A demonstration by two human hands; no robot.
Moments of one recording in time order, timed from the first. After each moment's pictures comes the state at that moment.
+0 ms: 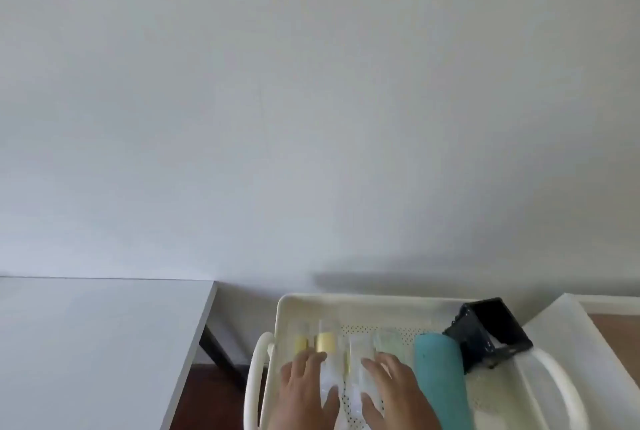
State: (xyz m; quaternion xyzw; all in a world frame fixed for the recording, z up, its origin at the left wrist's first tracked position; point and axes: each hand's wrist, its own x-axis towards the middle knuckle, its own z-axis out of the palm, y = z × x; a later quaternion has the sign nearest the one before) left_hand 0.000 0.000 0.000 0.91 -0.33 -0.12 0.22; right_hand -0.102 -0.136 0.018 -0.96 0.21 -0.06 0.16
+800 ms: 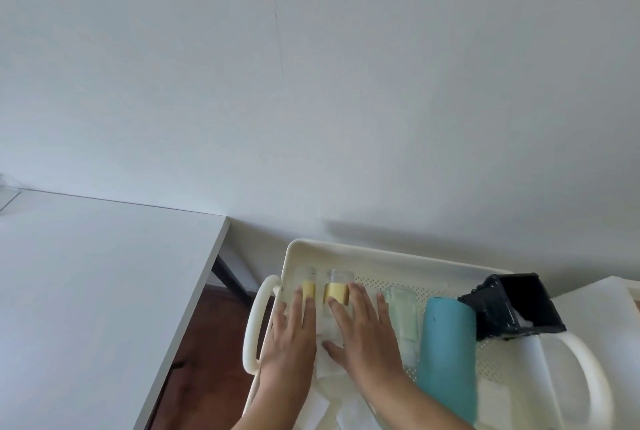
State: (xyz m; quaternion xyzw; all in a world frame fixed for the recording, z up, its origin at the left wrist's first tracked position) left_hand 0.015 0.009 -0.056 0.95 -0.29 -0.13 0.05; right_hand -0.047 -0.121 -0.039 -0.98 0.13 0.05 0.10
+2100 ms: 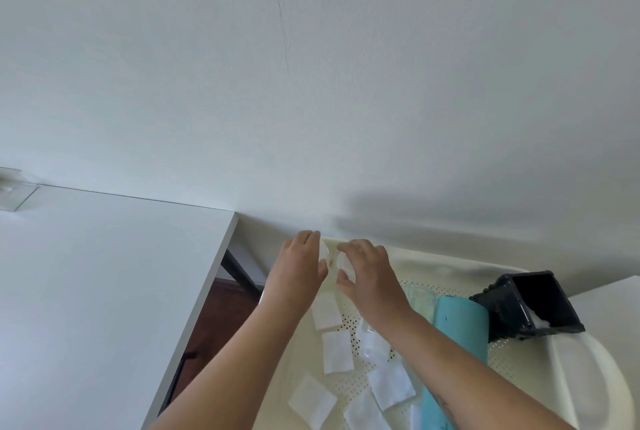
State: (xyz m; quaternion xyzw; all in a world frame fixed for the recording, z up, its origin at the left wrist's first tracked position) left_hand 0.091 -0.031 0.034 0.93 -0.28 -0.08 0.21; right_hand 0.011 -0.155 0.008 -0.94 0.12 -0.07 0.30
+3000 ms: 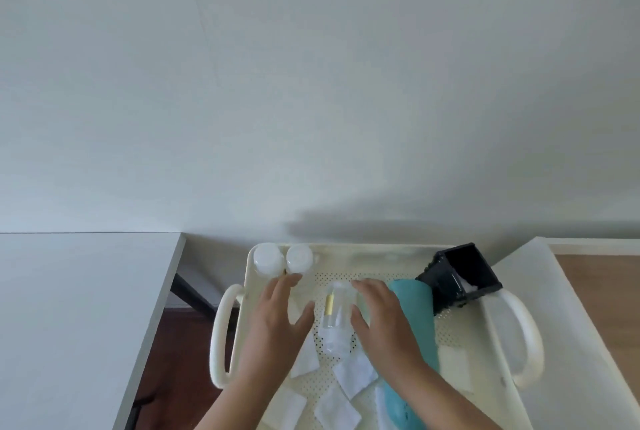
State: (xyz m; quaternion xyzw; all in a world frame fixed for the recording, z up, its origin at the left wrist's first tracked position) left_hand 0.022 -0.012 0.013 0.86 -0.28 -0.08 0.41; right_hand -0.090 -0.163 0.006 -0.90 0.27 -0.07 0.32
